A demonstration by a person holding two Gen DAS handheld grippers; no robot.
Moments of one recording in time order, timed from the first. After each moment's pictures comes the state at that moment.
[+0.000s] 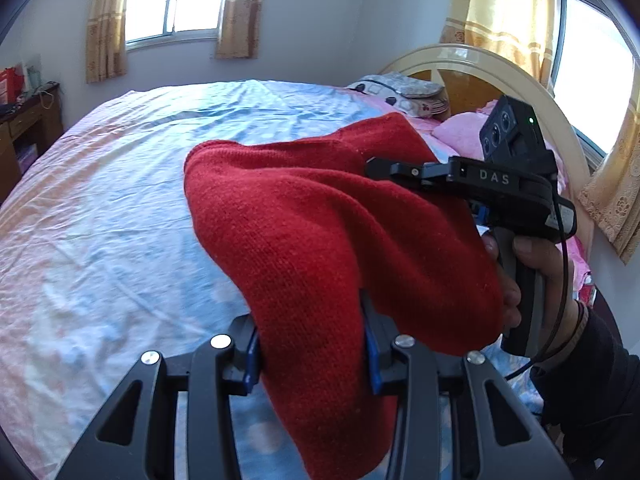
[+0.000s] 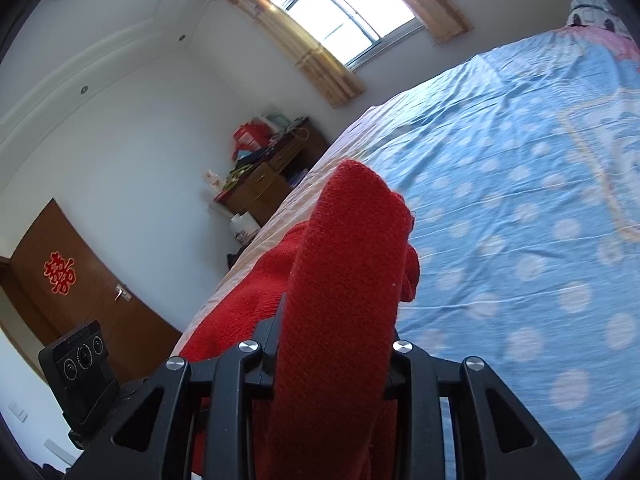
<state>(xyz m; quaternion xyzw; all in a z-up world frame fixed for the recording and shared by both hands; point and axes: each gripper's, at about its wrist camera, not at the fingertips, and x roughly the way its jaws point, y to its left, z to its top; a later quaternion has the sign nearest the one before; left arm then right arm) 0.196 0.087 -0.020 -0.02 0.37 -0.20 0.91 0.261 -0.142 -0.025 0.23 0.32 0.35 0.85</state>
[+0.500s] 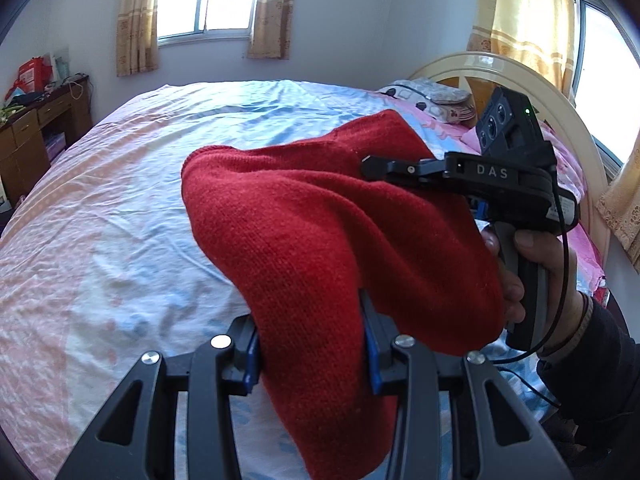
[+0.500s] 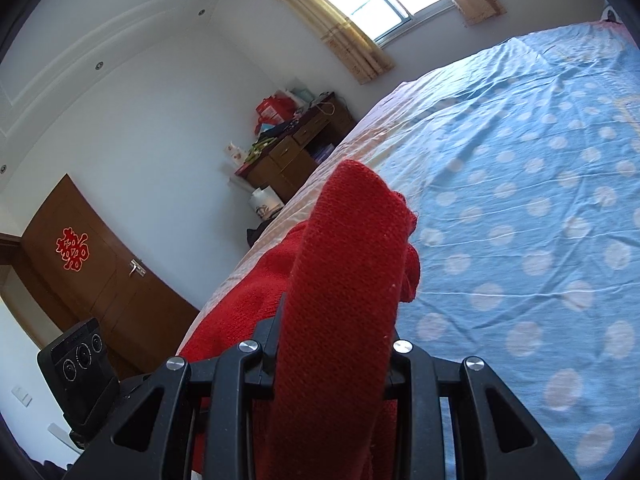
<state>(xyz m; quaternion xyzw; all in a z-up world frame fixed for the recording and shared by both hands) 0.177 0.135 -0.028 -0.02 0.37 -0.16 0.91 0.268 -0.068 -0.033 0.21 0.34 0.40 0.82</state>
